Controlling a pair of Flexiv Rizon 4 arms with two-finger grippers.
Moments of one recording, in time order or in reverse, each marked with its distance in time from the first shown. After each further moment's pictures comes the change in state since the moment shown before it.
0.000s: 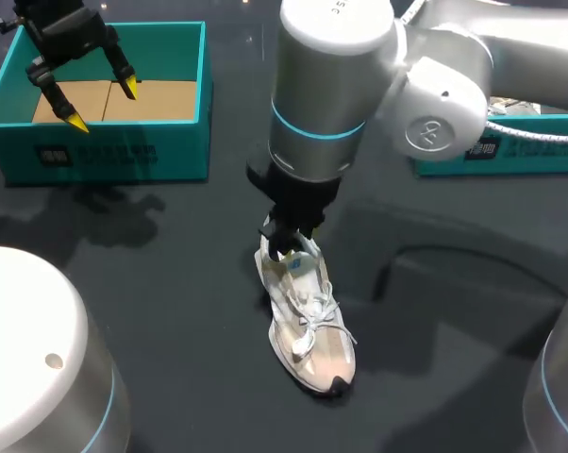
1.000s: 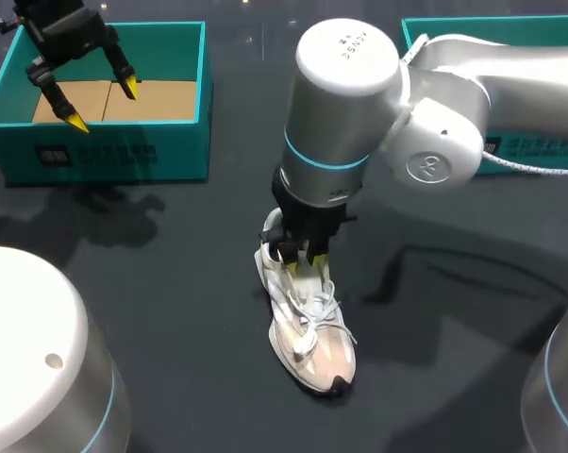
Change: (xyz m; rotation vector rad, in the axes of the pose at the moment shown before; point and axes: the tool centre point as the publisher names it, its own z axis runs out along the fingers) left arm 0.000 0.000 0.000 0.000 0.000 0.000; right arm -0.004 -0.009 0.054 0.004 0.013 0.477
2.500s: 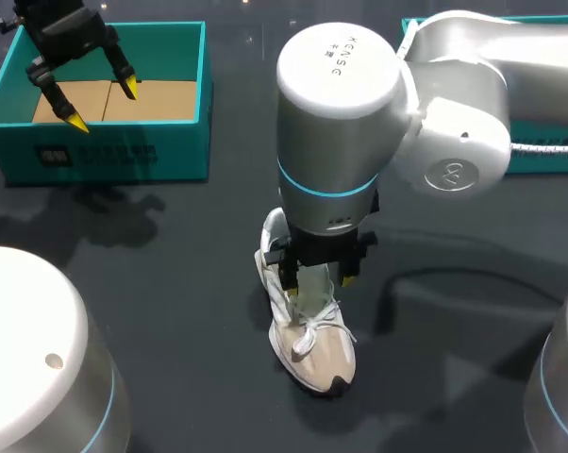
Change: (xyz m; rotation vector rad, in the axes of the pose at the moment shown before) left arm 0.000 0.000 0.000 0.000 0.000 0.000; right arm 0.011 -0.064 -0.050 -0.011 -0.102 0.151
